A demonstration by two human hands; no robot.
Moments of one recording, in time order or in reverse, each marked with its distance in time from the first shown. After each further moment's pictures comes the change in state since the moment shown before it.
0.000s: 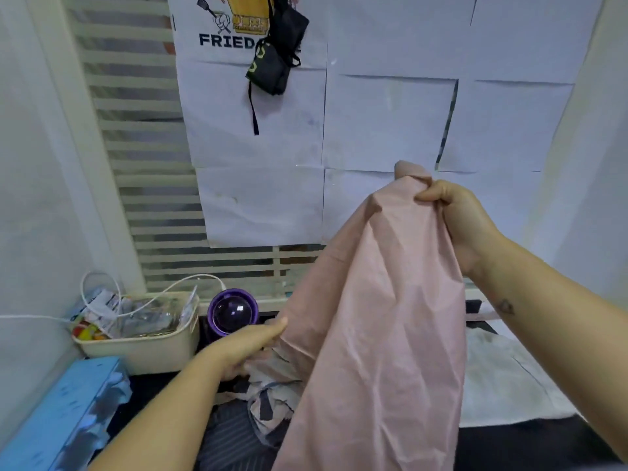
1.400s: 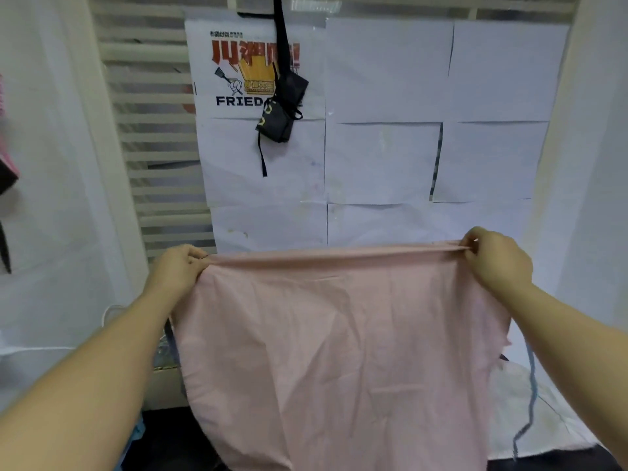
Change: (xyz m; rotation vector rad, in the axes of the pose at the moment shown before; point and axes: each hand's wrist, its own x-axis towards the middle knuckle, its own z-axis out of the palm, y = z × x) left_hand -0.072 0.095 -0.123 0.415 0.964 0.441; right_hand 0.026 0.005 -0.114 -1.543 0.750 -0.389
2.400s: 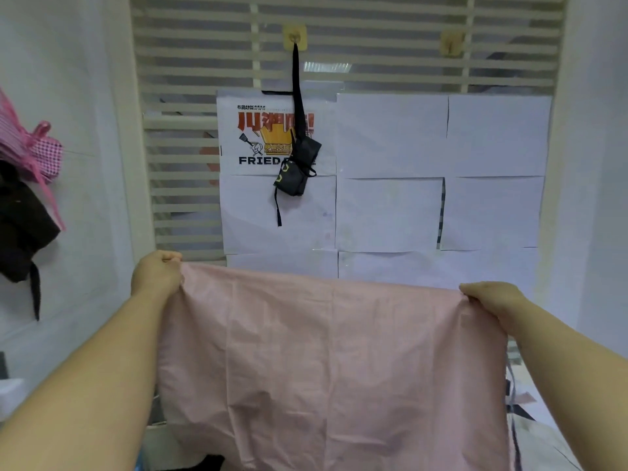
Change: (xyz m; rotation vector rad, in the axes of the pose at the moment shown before) left_hand 0.046 0.015 -0.063 -0.212 0.259 -0.168; right_hand 0.022 -0.016 -0.007 0.780 -0.306 0.531
